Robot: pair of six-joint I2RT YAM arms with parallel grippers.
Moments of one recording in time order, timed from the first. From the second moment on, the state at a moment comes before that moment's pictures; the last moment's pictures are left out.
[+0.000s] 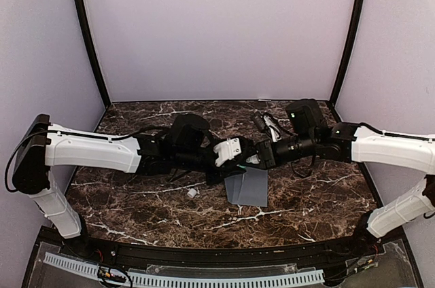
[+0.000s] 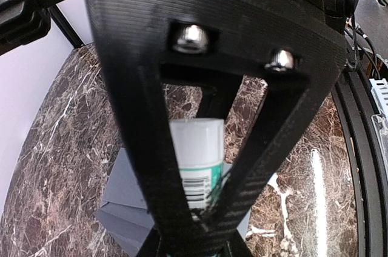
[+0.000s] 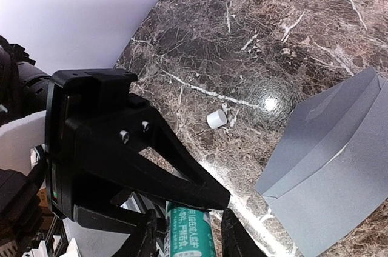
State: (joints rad) left arm -1.06 1.67 1.13 0.02 0.20 0.43; right arm 0.84 1.31 0.93 -0.24 -0.47 0.50
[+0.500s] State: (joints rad) left arm -1.06 1.67 1.13 0.02 0.19 0.44; right arm 0.84 1.33 0.94 -0.27 -0.46 0.50
